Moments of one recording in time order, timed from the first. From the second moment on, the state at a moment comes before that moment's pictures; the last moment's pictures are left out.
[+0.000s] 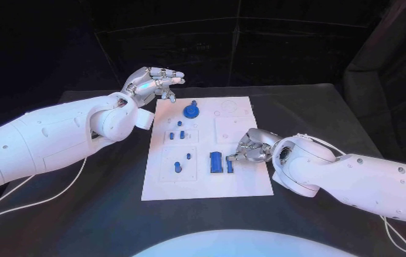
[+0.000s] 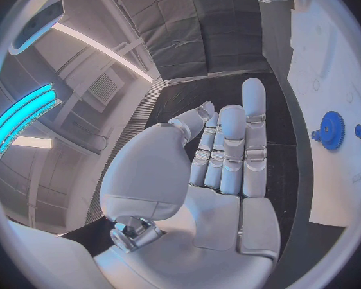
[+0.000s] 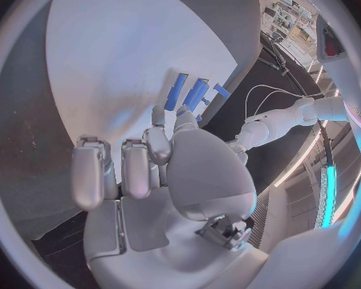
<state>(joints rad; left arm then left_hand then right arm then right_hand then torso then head) 1.22 -0.80 -0.10 1.34 -0.05 -0.09 0.45 1.27 -0.03 0.44 -0.14 0.07 1.03 0.18 0.14 0.07 1.07 0.11 0.24 0.07 1.26 0.01 1.09 0.47 0.17 1.29 0.11 0.62 0.51 1.02 -0.86 -0.06 1.73 -1.31 -0.30 -0.48 1.34 0.05 -0.23 0.25 0.23 1.09 0.05 0.37 0.37 1.41 -0.02 1.15 1.24 1.47 -0.08 1.40 1.31 0.03 1.46 0.04 1.45 1.31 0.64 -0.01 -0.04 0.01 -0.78</state>
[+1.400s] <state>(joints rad) 1.22 -0.78 -0.10 1.30 -0.03 -0.08 0.47 1.23 -0.04 0.41 -0.12 0.07 1.02 0.18 0.16 0.07 1.06 0.11 0.26 0.07 1.16 0.03 1.02 0.40 0.17 1.22 0.12 0.56 0.49 1.08 -0.87 -0.06 1.58 -0.90 -0.41 -0.04 1.50 0.10 -0.25 0.20 0.25 0.88 0.15 0.30 0.33 1.05 0.06 0.50 0.72 1.28 0.00 0.67 0.60 0.17 1.01 0.10 0.74 0.83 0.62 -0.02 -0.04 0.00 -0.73</state>
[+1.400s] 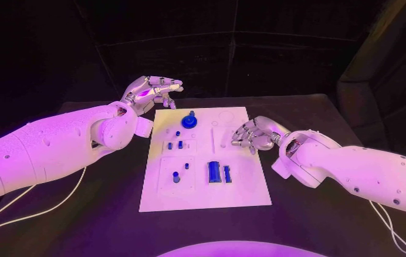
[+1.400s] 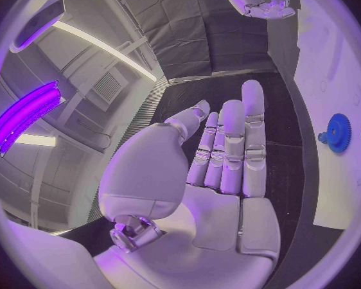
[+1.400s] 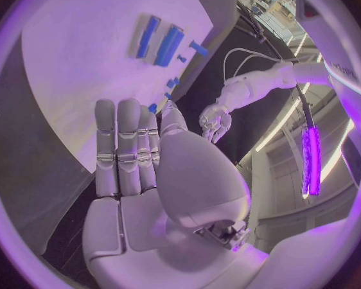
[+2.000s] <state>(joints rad) 1.14 -0.62 -0.10 1.01 0.11 -0.05 0.51 1.24 -0.02 0.32 -0.13 0.05 1.01 0.19 0.13 0.07 1.04 0.15 0.15 0.06 1.00 0.12 0.33 0.10 0.16 0.88 0.23 0.20 0.25 1.11 -0.64 -0.04 1.11 -0.30 -0.25 0.32 1.50 0.14 -0.29 0.07 0.19 0.91 0.19 0.07 0.15 1.01 0.16 0.12 0.12 1.07 0.13 0.07 0.15 0.17 0.93 0.24 0.17 0.37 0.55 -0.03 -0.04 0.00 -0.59</state>
